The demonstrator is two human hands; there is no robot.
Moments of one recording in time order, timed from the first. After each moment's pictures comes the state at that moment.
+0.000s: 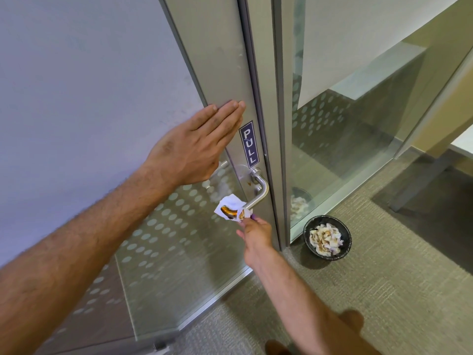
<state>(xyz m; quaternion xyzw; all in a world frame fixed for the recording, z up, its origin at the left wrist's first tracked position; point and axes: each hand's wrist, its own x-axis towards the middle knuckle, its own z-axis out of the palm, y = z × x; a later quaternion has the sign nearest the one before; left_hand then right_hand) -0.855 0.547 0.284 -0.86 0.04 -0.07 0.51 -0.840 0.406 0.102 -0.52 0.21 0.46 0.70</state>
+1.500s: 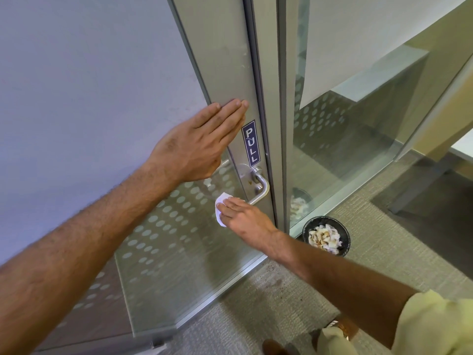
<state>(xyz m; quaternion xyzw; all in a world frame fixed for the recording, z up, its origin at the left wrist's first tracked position) -0.854 0.549 0.282 -0.86 0.04 -0.07 0.50 -0.802 0.406 0.101 -0.64 -0.76 -0.04 0.09</state>
